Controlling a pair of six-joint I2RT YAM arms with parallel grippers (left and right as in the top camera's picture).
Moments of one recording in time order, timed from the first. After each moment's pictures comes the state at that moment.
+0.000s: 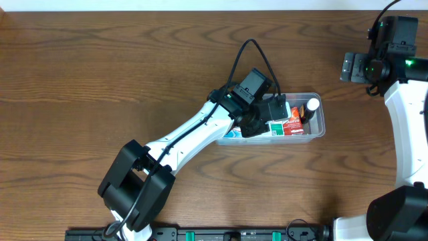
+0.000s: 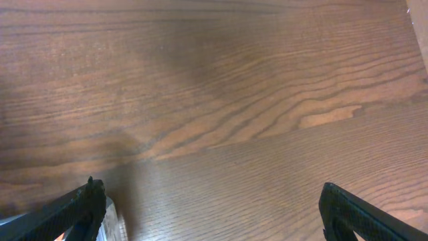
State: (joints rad) left arm -0.75 1.88 1.42 -0.62 0.26 0.61; right arm -0.13 1.62 1.51 -0.87 0.21 0.01
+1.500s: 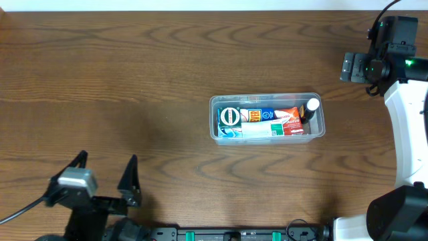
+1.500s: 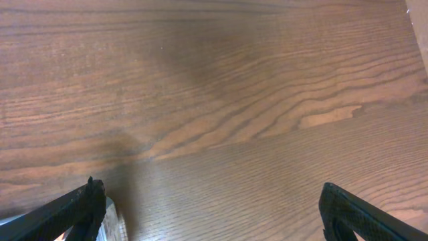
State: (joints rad) left arm -0.44 0.22 0.92 -0.86 -0.27 -0.16; right arm -0.13 1.62 1.51 -0.87 0.21 0.01
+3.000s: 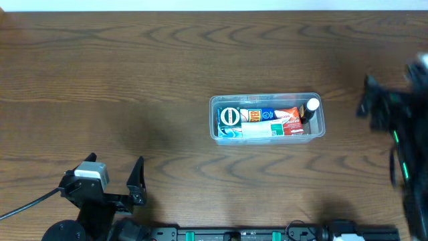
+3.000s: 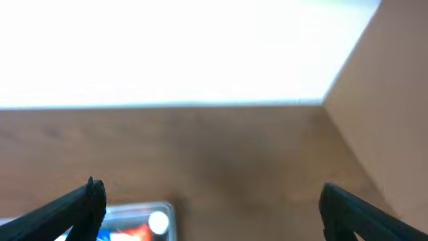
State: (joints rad) left arm -0.44 0.22 0.87 -0.92 -0.27 -0.17; right arm 0.05 0.84 1.40 -0.88 0.20 0.01
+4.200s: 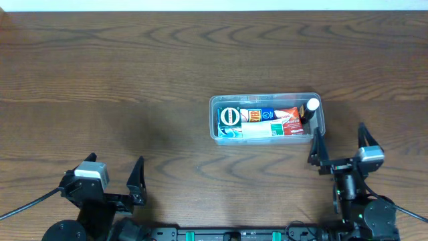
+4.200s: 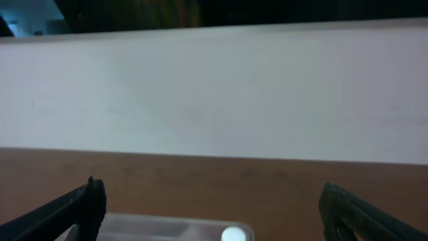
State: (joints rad) left arm -0.44 0.22 0.87 -0.92 -0.27 -0.17; right arm 0.08 0.03 0.15 0.02 -0.05 0.09
